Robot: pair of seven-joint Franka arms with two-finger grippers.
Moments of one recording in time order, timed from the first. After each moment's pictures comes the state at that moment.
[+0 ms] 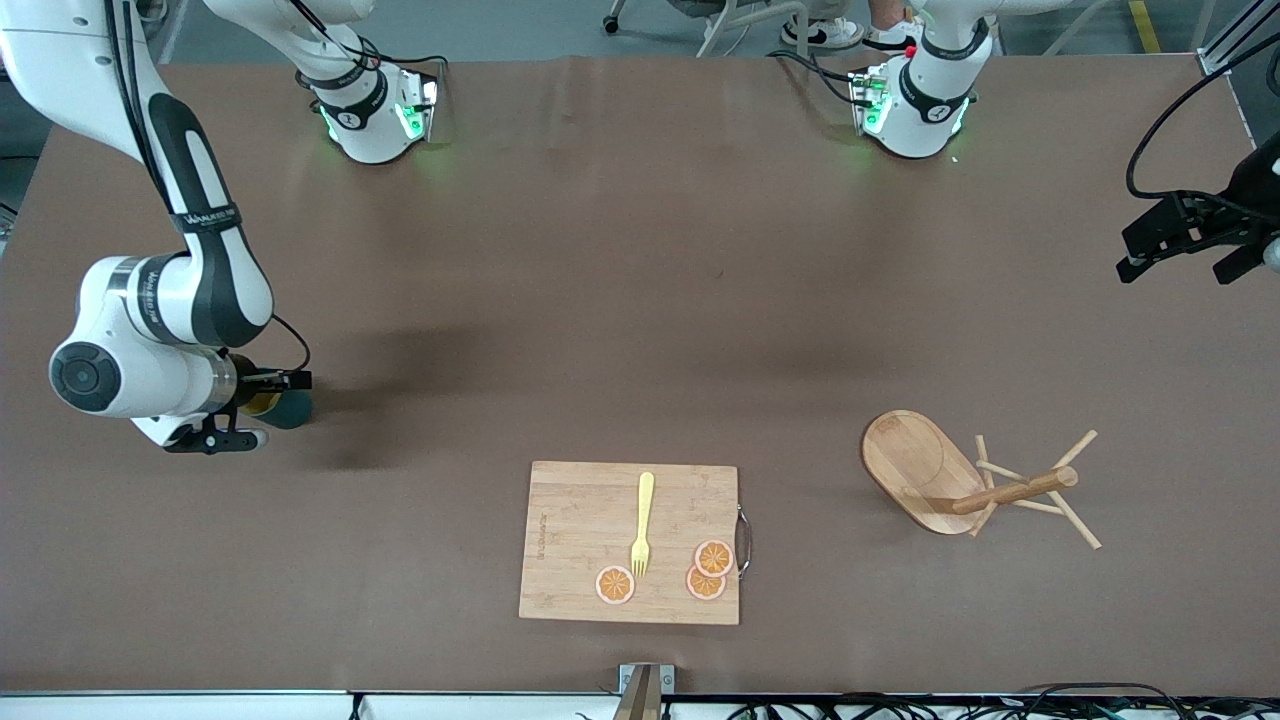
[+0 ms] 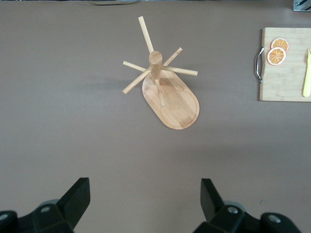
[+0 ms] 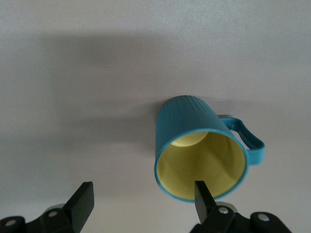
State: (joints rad) left arm 0.00 -0.02 -0.03 -1.55 -0.02 1.65 -0.01; right arm -0.02 0.44 -0.03 -1.85 -0.03 2.00 -0.05
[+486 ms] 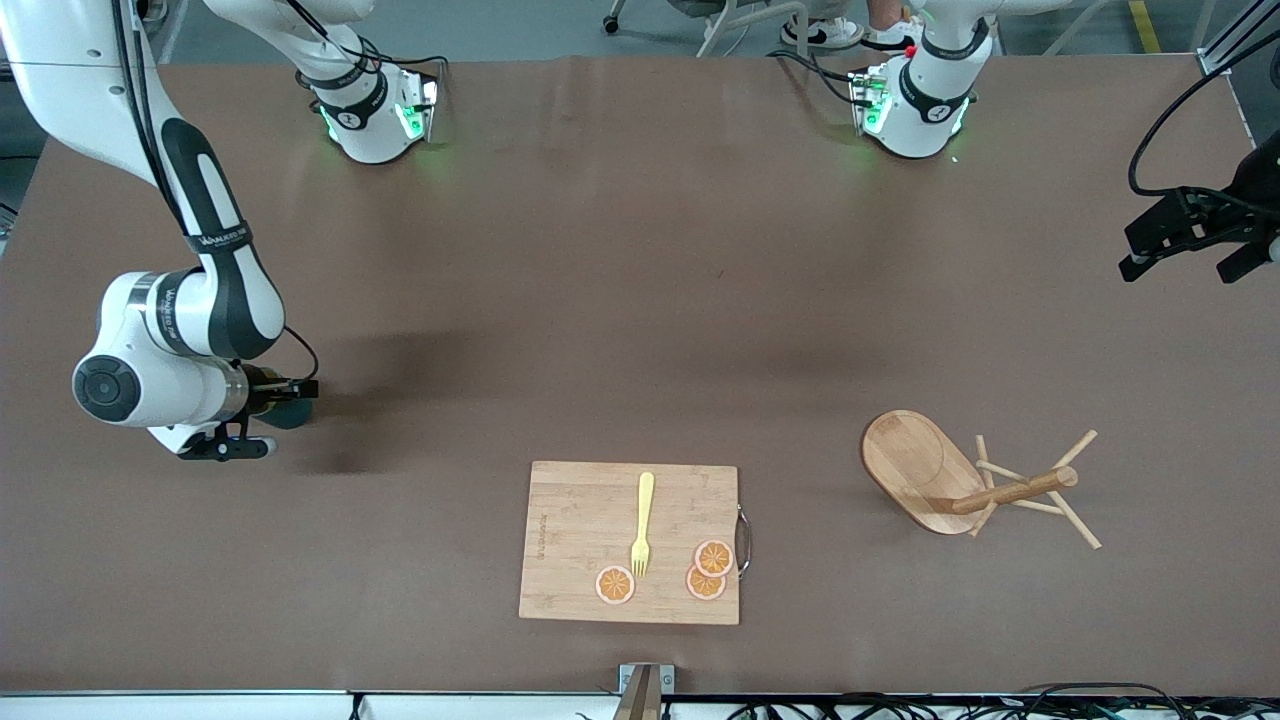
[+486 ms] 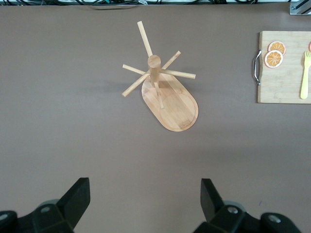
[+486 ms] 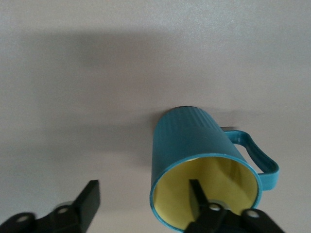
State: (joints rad) left arm 0.00 -0.02 -0.04 -1.53 -0.02 1.65 -0.01; right arm -0.02 0.48 -0.03 -1.84 -0.03 2.04 -0.05
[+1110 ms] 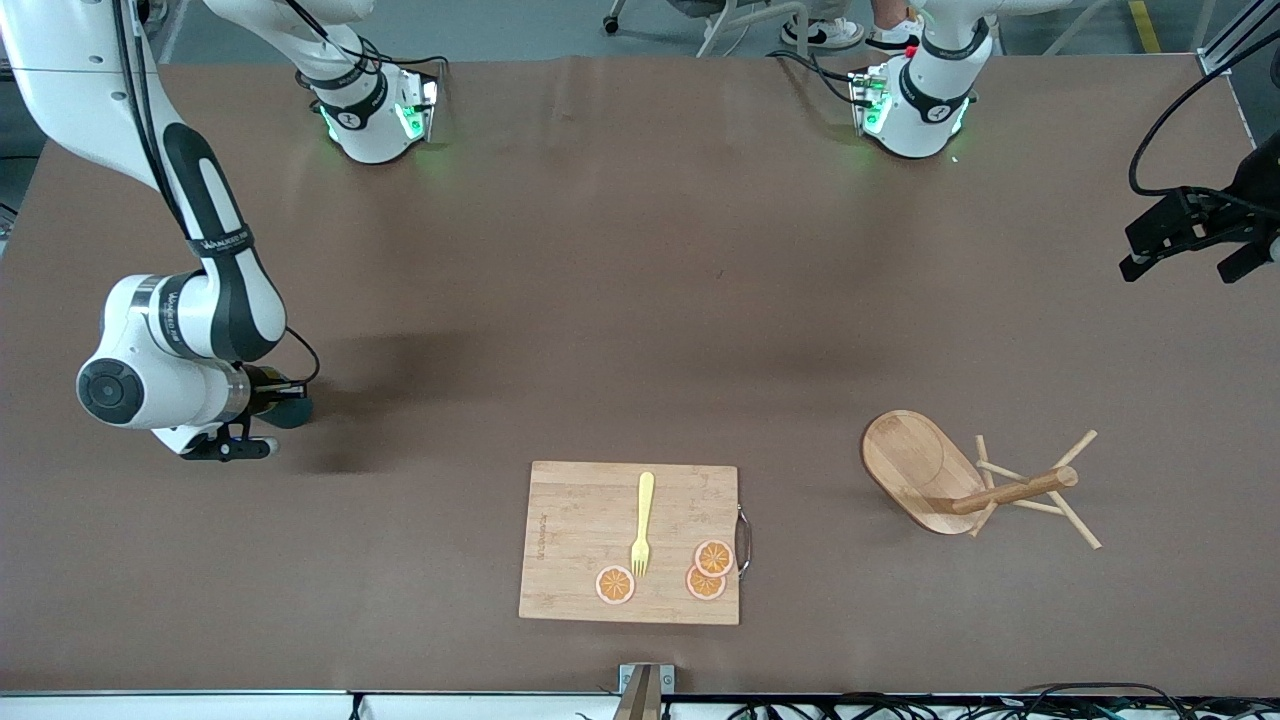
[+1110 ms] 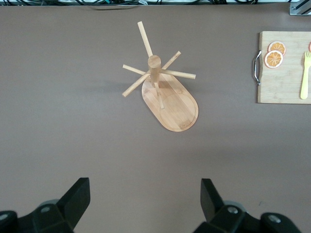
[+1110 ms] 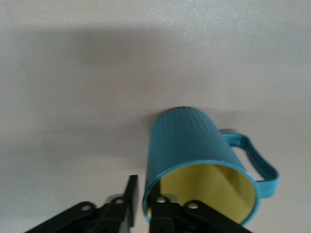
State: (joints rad) left arm 0.00 -0.02 -0.04 -1.53 -0.02 1.65 -0.01; right arm -0.02 0.49 -0.03 -1.84 -0.03 2.04 -0.05
